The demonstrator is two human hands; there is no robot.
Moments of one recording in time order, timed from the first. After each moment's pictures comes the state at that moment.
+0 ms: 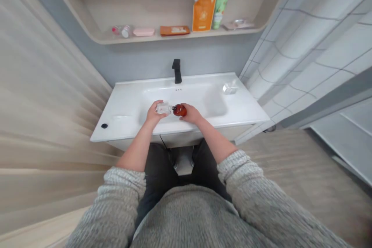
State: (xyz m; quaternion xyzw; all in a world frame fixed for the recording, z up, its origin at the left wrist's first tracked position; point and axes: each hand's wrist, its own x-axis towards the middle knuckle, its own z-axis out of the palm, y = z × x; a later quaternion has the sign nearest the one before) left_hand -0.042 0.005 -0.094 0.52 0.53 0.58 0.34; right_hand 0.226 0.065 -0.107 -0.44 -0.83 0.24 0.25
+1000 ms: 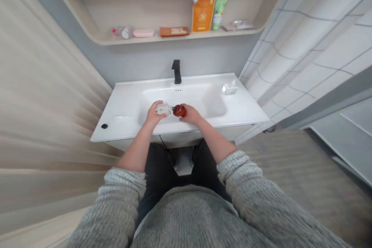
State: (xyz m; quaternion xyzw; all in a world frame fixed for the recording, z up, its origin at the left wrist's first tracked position) left_hand -0.042 0.004 -0.094 0.52 0.52 0.58 0.34; right_hand 0.226 0.062 -0.104 -0.44 -0.83 0.25 0.25
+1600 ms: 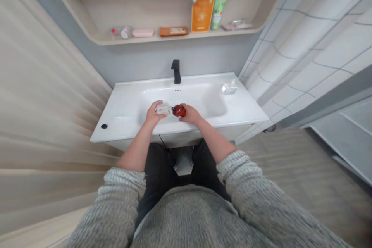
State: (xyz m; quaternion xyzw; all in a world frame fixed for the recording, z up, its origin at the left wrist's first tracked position) left_hand -0.042 0.004 -0.091 0.52 0.53 0.58 0.34; right_hand 0.226 0.062 -0.104 -0.44 -0.83 0.25 0.25
